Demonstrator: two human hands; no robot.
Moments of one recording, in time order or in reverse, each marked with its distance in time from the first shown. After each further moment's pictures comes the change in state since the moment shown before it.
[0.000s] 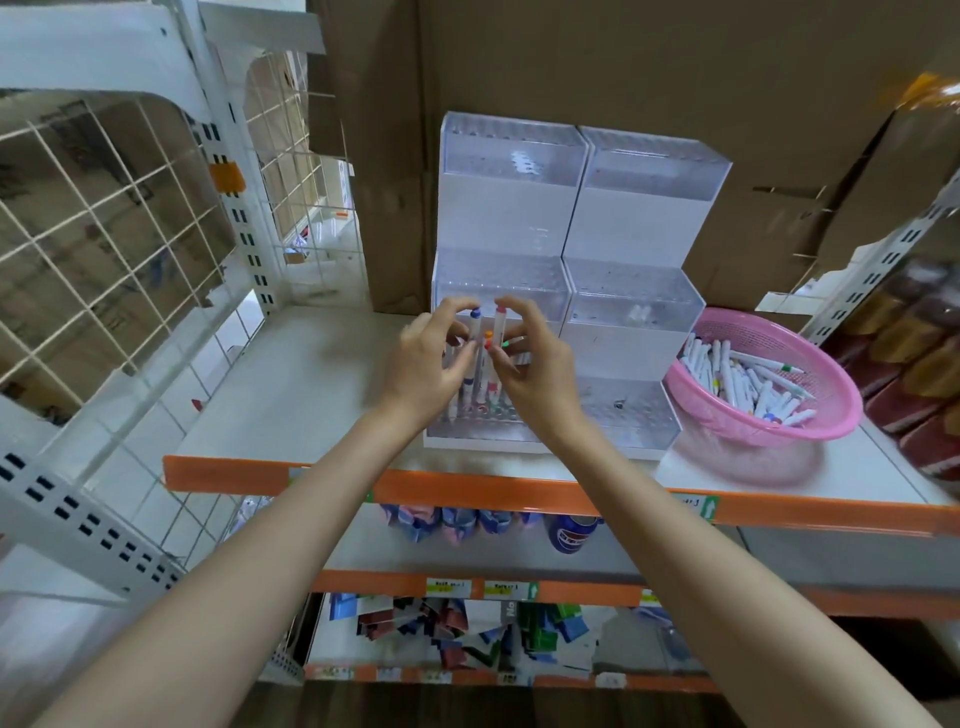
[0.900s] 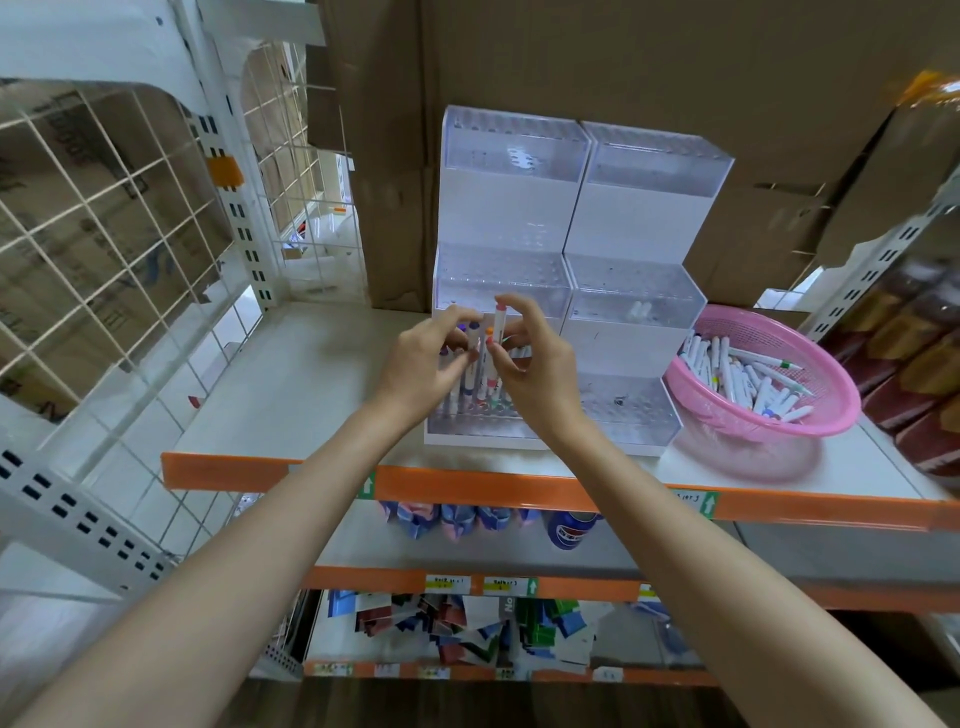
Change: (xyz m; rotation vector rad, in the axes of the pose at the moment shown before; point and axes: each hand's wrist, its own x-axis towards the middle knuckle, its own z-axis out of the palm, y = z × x) left_hand -0.002 -0.012 -0.001 -0.072 -0.110 -0.004; right_hand -0.001 0.005 0.004 -0.116 0.015 -0.011
